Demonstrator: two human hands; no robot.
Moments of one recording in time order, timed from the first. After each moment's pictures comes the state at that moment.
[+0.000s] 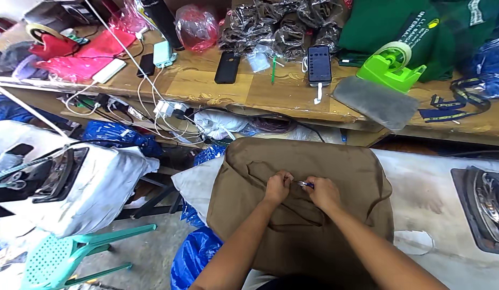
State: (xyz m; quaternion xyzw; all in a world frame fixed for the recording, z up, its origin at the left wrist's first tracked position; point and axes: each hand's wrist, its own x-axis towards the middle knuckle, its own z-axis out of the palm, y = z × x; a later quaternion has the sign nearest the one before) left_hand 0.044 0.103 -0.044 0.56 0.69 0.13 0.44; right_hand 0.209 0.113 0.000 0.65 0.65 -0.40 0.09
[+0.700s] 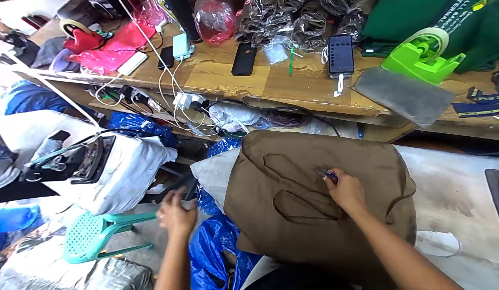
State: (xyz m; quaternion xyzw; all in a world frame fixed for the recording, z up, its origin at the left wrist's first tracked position) left_hand -0.198 -0.049 0.022 0.41 0.89 0.16 0.10; right_hand 0.208 0.094 0.013 0.70 0.62 -0.35 -0.01
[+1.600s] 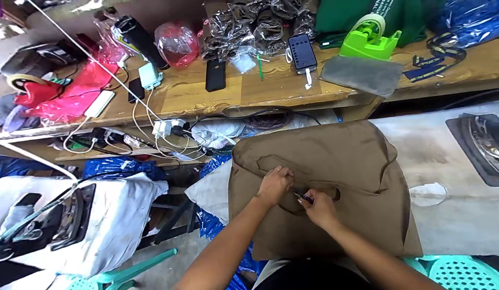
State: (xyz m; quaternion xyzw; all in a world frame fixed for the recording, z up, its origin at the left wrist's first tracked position) left_hand -0.025 0.085 -0.015 0.87 0.43 -0.06 0.23; right_hand 0.146 0.014 0.001 0.70 0.48 -0.53 -0.03
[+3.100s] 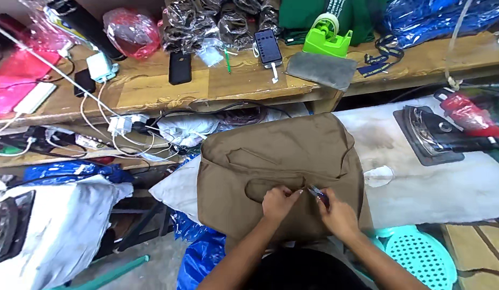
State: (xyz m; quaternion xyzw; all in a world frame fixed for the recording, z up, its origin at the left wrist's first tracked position) left_hand 0.080 0.002 -0.009 0.57 0.67 -0.07 0.47; right_hand 0.257 -0.065 0.007 0.76 0.52 -0.38 -0.01
